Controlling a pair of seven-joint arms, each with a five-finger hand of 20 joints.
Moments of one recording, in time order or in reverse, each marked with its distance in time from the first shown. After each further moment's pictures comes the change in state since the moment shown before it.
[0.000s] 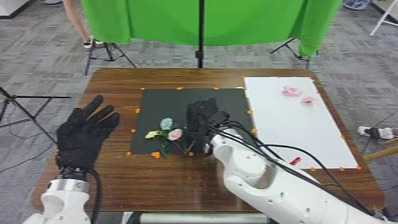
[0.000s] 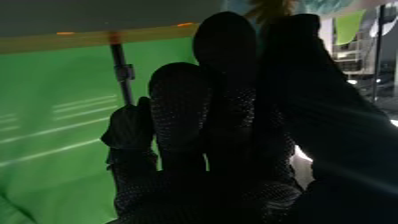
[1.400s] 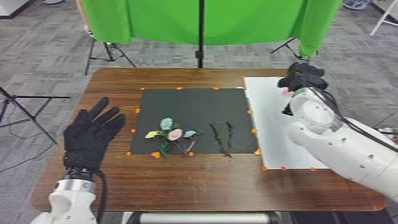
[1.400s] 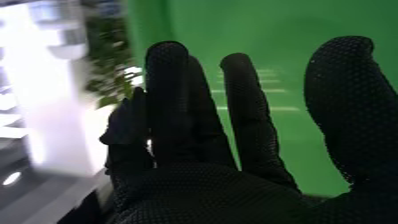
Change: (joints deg) left arm -1.2 0.0 2.5 1.1 0.0 0.3 0.8; right arm 16.0 19.3 0.3 12.7 18.0 7.2 22.3
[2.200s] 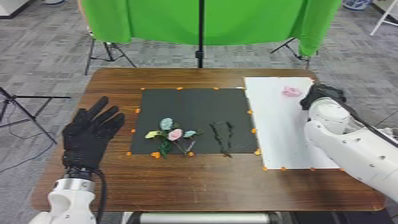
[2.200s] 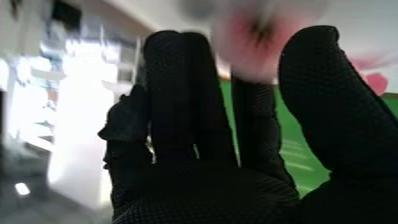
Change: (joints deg) left arm -0.1 -0.1 -0.4 -0.2 -0.2 0.0 -0.4; right arm -5.7 0.0 7.7 7.5 -0.1 -15.9 -3.5
